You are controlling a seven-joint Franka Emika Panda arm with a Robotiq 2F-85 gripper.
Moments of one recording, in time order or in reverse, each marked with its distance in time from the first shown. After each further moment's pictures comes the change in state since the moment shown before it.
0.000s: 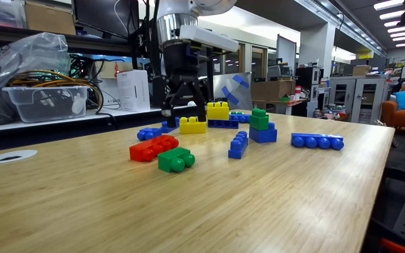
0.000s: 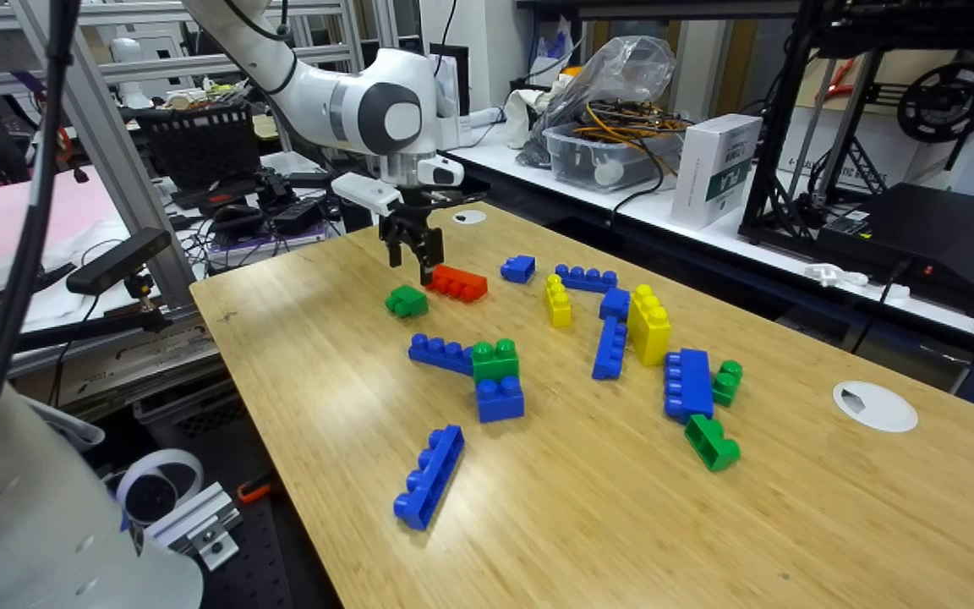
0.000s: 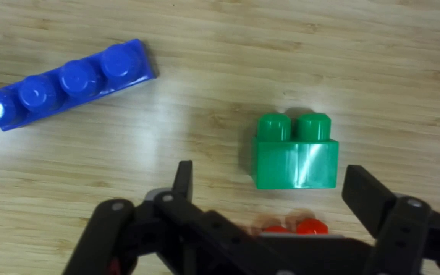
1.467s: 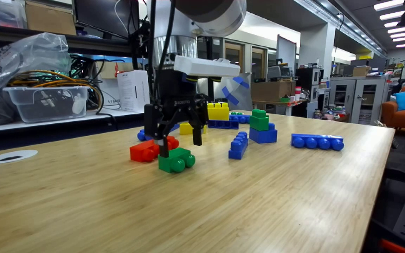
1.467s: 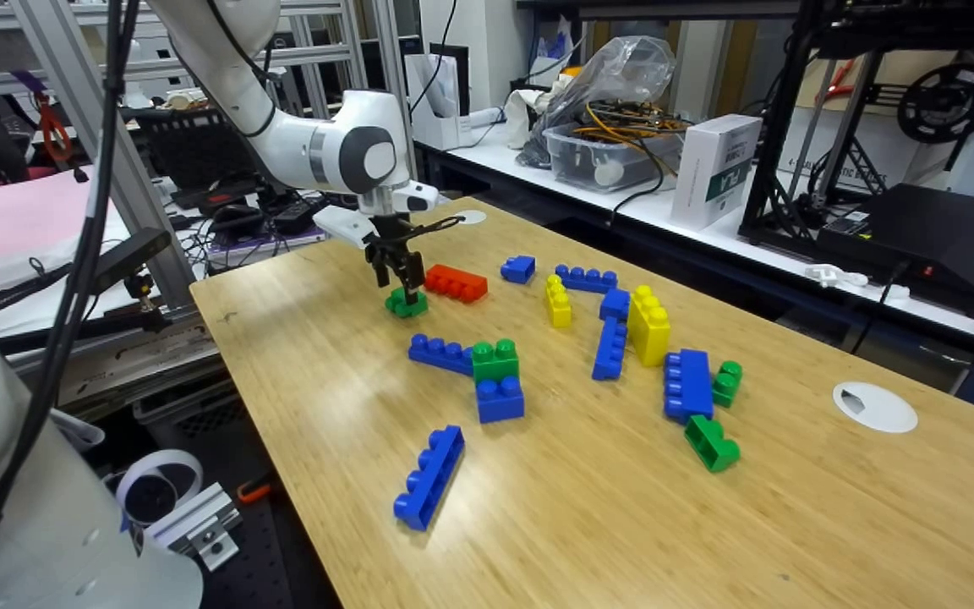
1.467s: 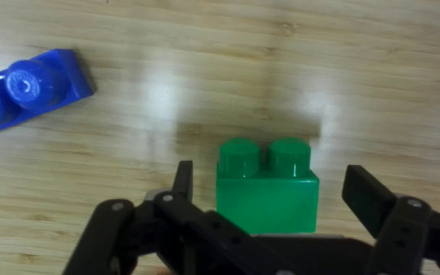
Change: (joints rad) arm 0.096 0.054 -0.020 -0.084 -0.082 0.210 0.147
